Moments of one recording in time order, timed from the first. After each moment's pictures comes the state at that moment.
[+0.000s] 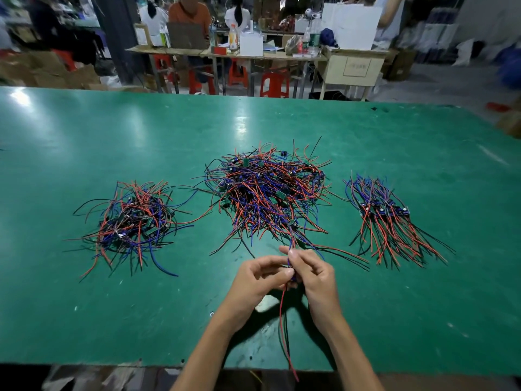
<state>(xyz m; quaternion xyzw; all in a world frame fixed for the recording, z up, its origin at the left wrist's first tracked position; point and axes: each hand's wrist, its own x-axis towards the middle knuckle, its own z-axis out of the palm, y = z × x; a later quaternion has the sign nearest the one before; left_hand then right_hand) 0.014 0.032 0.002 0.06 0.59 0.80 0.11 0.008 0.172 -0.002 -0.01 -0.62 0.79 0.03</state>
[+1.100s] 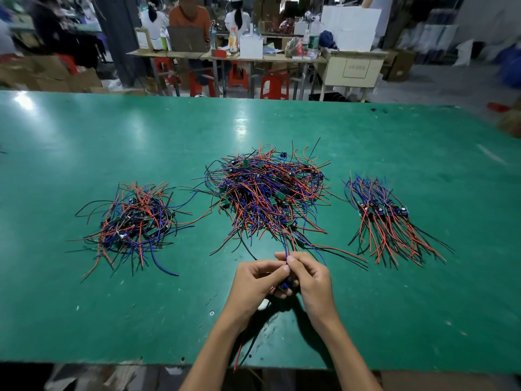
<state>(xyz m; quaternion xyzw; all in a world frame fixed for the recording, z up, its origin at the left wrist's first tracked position) 0.021 0.040 0.011 0.00 0.62 0.78 0.08 0.007 0.170 -0.008 -0.01 -0.67 0.74 0.05</state>
